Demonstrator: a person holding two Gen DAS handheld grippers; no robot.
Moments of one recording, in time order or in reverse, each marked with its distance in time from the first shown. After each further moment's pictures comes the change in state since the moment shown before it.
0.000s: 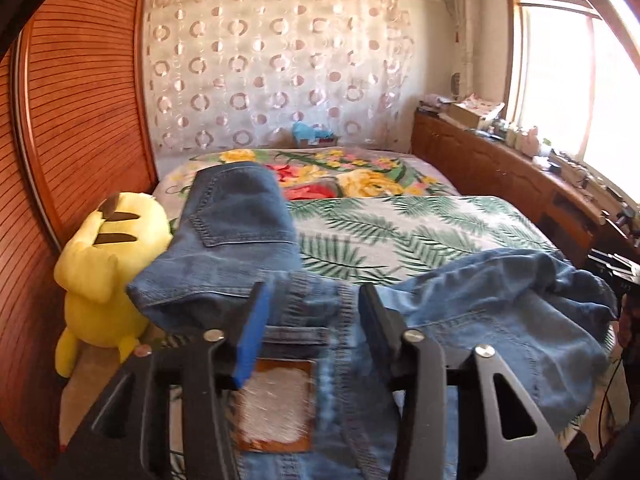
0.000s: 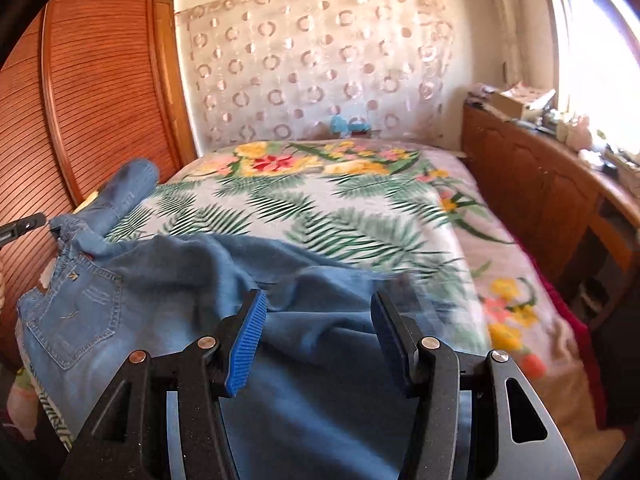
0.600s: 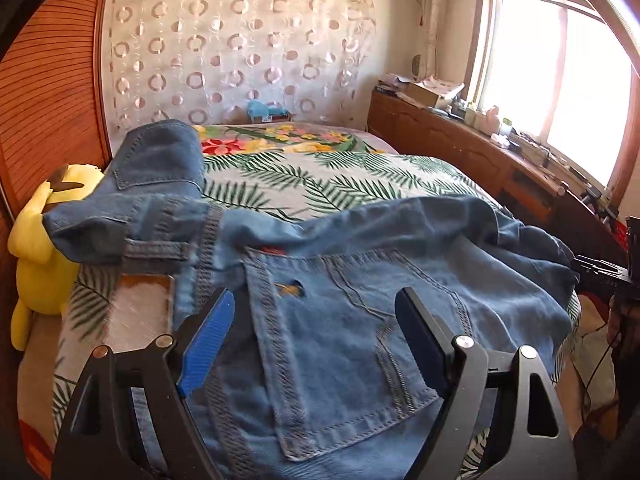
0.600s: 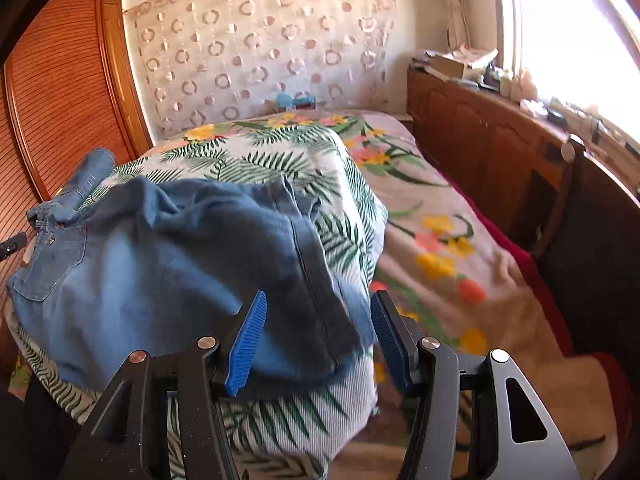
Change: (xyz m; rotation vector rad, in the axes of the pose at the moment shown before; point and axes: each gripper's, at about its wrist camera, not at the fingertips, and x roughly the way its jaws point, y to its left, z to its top) left arm 0.002 -0.071 -0.047 0.010 0.071 -0.136; right arm -0.087 -0.067 -0.067 0.115 0.107 -0.111
